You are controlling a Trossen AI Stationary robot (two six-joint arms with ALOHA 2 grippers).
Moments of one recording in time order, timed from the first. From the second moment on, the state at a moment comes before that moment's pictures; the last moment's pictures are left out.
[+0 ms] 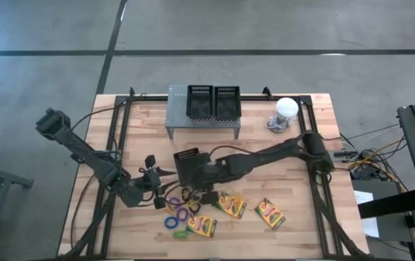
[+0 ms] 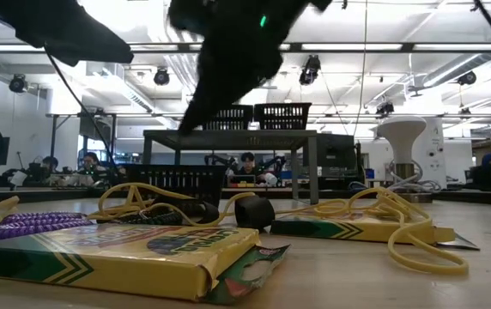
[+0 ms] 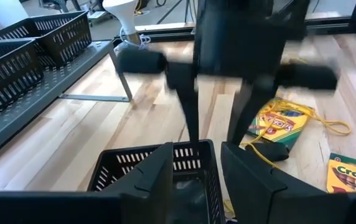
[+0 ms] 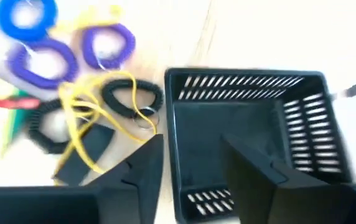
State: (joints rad) left arm -0.68 1.19 0.59 -0.02 -0.90 -0.36; right arm 0.20 2.07 1.64 -0.49 0.16 -0.09
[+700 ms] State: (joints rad) left arm -0.49 1.53 0.77 0.02 -0.58 -0.38; right arm 0.33 1.36 0.67 0.29 0.38 0.00
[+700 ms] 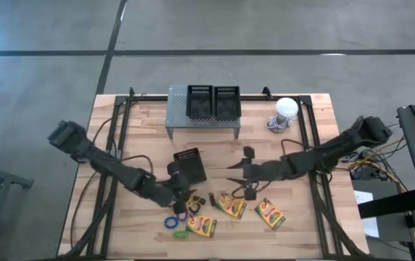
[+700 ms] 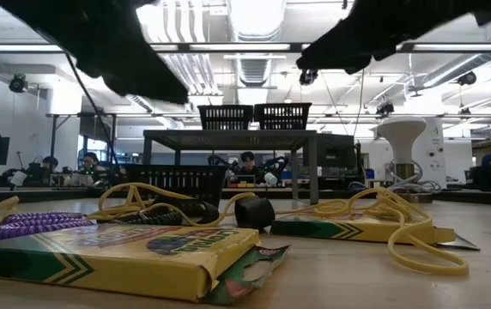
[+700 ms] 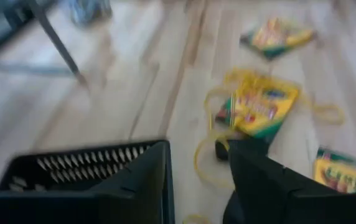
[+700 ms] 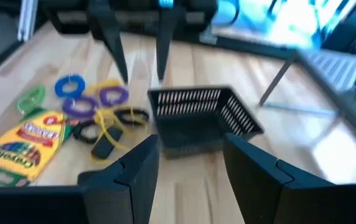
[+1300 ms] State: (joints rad) left arm -0.40 1.69 0.81 -0.08 -0.46 -0.47; right arm 0.33 1.27 0.56 0.46 0.39 -0.03
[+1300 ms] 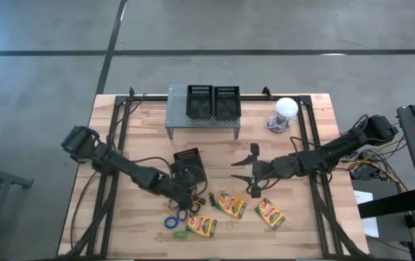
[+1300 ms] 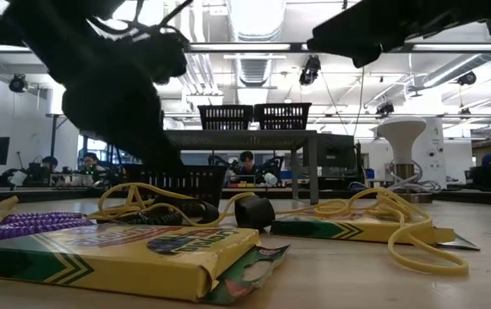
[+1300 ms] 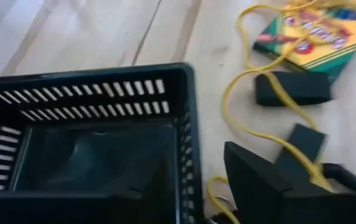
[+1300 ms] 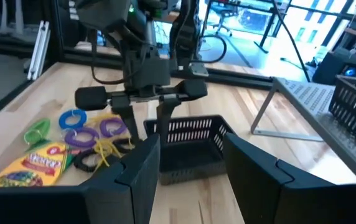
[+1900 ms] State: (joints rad) left arm -0.45 1.52 0.90 -0.41 -0.43 -0.42; right arm 0.33 1.28 0.56 0.46 0.39 -0.04
